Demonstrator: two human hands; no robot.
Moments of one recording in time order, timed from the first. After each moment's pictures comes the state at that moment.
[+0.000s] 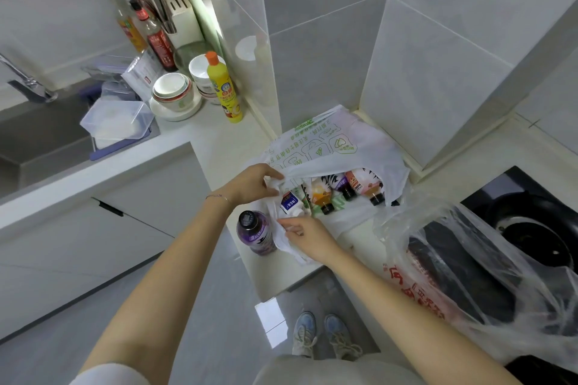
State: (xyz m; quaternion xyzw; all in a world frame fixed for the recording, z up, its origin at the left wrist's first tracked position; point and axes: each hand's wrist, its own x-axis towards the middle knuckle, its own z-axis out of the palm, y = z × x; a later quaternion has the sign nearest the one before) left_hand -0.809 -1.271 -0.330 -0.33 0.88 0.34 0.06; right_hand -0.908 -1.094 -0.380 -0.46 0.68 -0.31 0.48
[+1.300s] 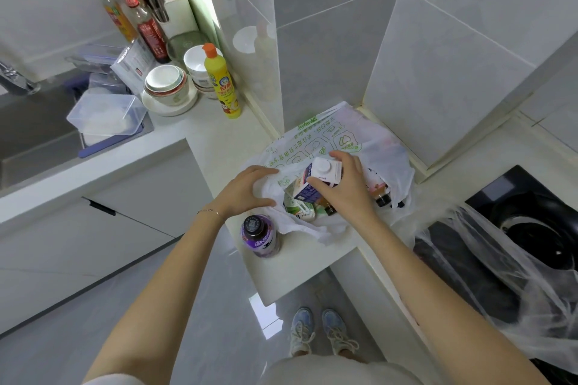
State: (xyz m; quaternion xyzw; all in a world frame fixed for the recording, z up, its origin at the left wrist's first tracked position) left_hand -0.774 -1.287 -0.371 -0.31 0.87 0.37 -0.02; right_hand -0.964 -1.126 -0.319 -0.37 0.77 -0.44 0.27
